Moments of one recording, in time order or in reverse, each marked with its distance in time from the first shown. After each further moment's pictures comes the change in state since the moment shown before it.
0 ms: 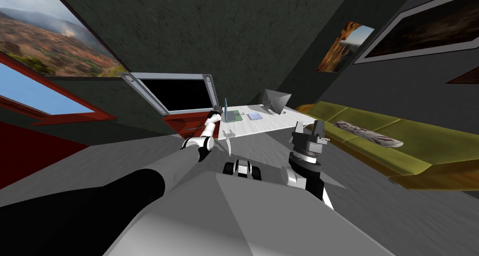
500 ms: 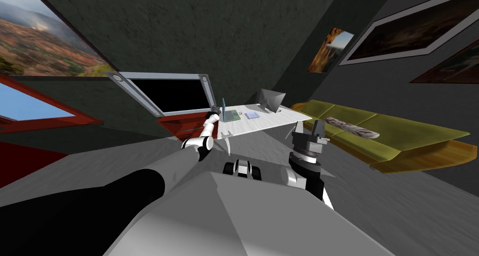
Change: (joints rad) left arm 0.006 0.003 0.078 0.007 0.052 -0.008 -0.115; right arm 0.000 0.000 0.000 0.000 0.000 0.000 0.000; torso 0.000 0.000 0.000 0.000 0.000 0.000
